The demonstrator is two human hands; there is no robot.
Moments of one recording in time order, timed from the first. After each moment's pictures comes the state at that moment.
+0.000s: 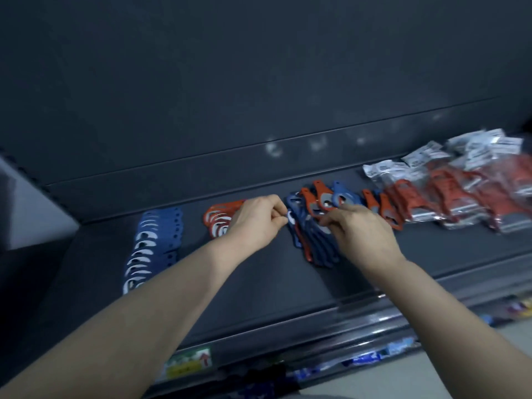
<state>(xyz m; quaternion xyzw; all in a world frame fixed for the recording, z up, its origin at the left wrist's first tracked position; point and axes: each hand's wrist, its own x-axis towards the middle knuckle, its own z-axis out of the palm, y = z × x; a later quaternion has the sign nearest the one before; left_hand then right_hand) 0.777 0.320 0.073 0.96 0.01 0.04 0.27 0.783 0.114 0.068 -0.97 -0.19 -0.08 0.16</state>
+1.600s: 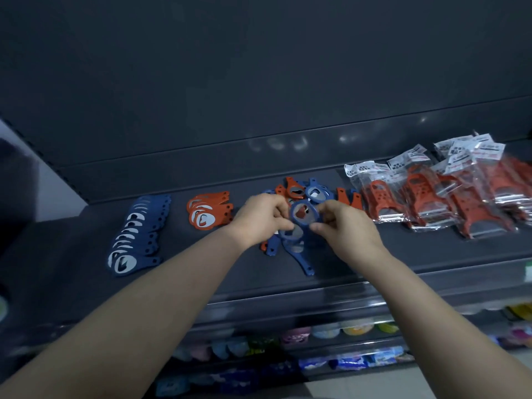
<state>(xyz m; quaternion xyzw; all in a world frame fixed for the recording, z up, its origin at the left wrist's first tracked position) 0.773 0.242 0.079 0.95 0.05 -0.02 0.31 0.786 0.057 0.077 -0.93 -0.16 0.03 0.32</state>
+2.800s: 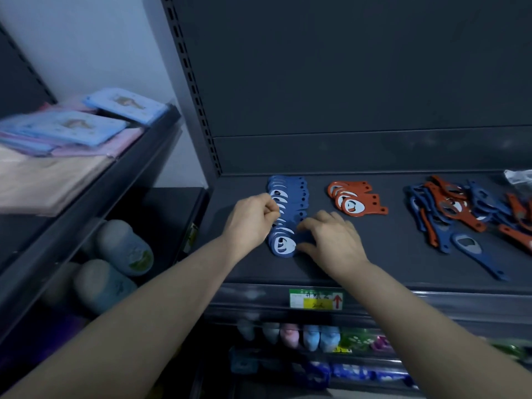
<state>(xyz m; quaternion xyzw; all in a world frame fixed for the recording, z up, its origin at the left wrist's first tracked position) 0.609 0.511 0.069 0.93 0.19 0.13 0.27 0.657 0.343 0.054 -0.93 -0.35 0.00 0.13</state>
